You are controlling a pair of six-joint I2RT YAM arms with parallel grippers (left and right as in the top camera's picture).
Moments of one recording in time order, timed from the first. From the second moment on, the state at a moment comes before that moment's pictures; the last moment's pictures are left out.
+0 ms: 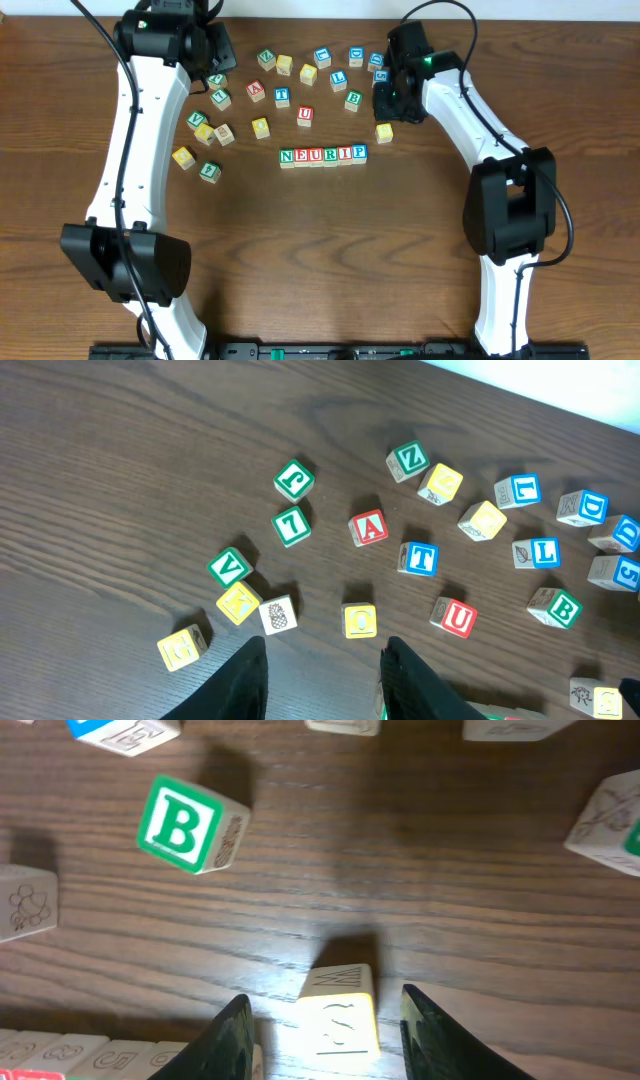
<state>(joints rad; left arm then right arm) -0.11 1.92 2.06 -1.15 -0.11 -0.38 0.30 2.22 1.86 -0.88 -0.08 0.27</state>
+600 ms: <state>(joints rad) -0.11 1.92 2.06 -1.15 -0.11 -0.38 0.30 2.31 1.86 -0.90 -0.07 0.25</state>
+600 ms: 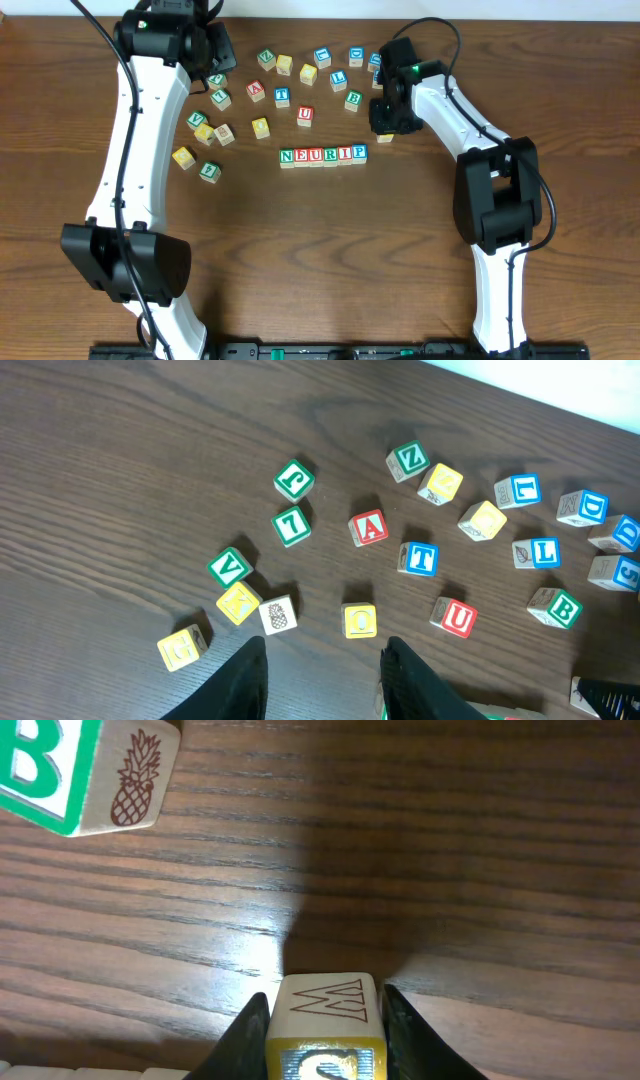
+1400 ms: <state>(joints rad) -0.11 1.92 2.06 -1.15 -0.11 -0.38 0.32 2.31 1.86 -1.07 -0.12 0.28</state>
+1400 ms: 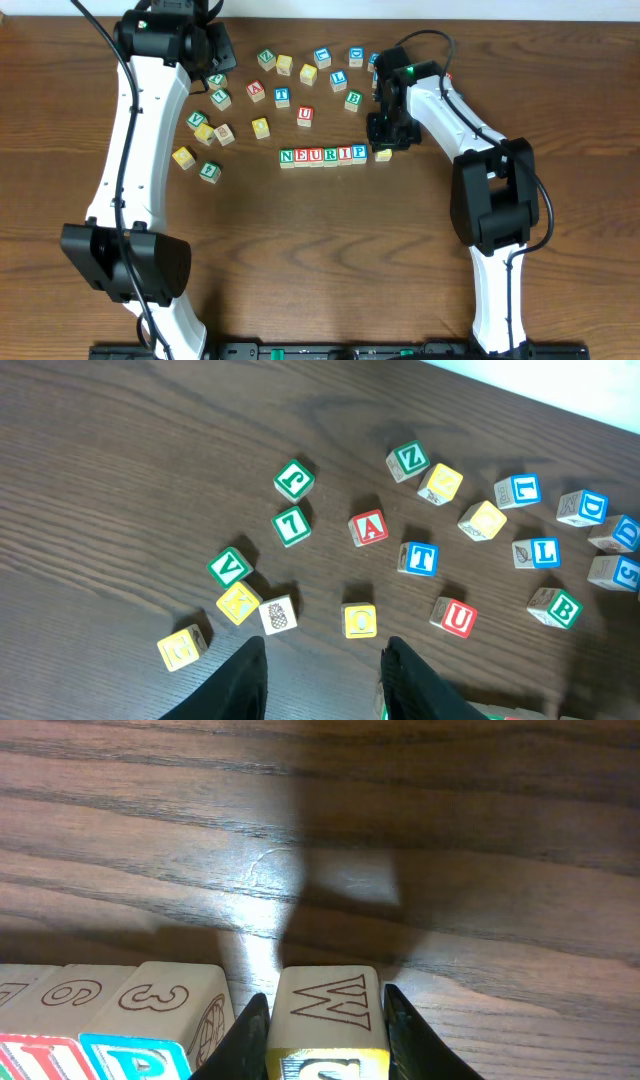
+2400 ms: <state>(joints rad) -0.11 1.92 2.06 -1.15 -0.11 -0.38 0.29 2.31 2.20 -1.43 -0.14 0.25</state>
